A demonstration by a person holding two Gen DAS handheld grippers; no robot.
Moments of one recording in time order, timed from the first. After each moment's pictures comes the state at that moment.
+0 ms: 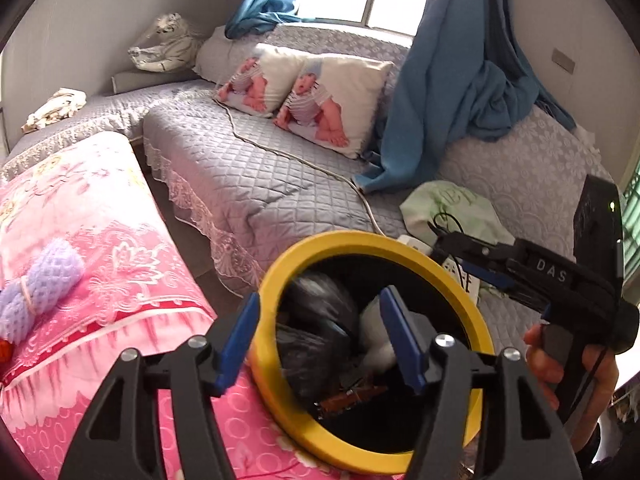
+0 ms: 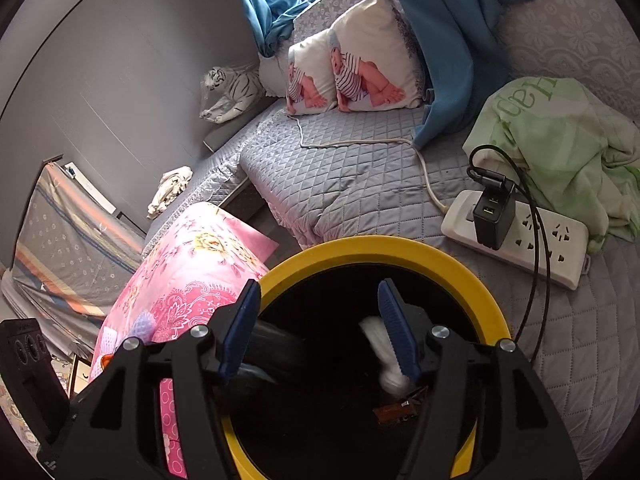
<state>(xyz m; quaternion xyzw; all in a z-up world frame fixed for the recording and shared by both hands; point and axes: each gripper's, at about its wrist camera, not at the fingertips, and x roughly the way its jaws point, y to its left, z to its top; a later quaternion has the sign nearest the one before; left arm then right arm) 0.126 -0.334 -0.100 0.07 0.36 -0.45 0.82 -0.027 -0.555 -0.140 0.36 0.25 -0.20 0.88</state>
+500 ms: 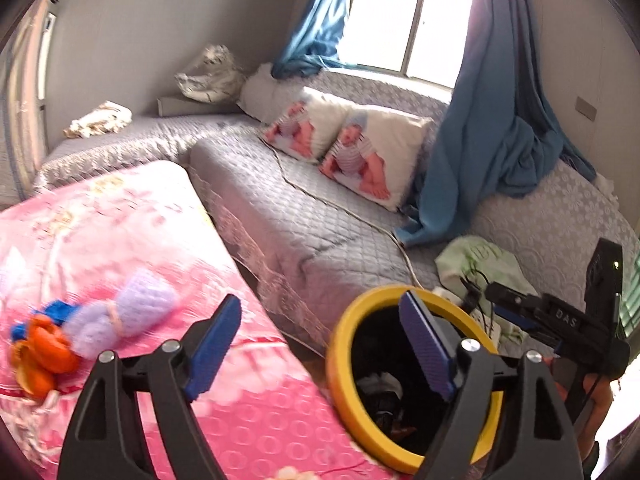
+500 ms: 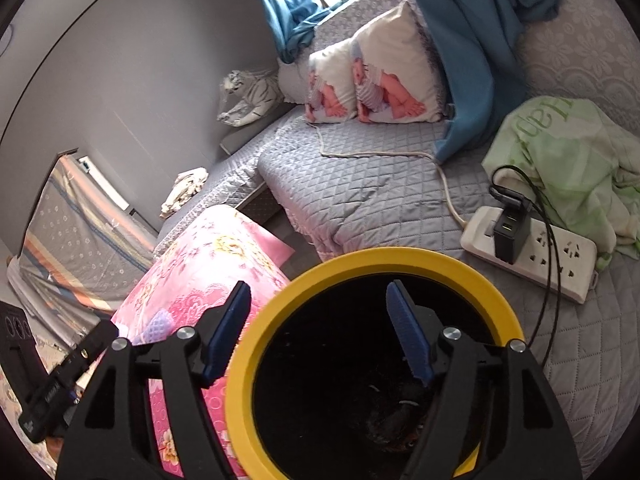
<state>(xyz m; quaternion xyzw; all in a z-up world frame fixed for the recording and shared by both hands) 0.152 -0.270 -0.054 0.02 0.30 -0.39 0.87 -0.020 -0.538 -0.119 0.34 0.23 -0.18 0.90</state>
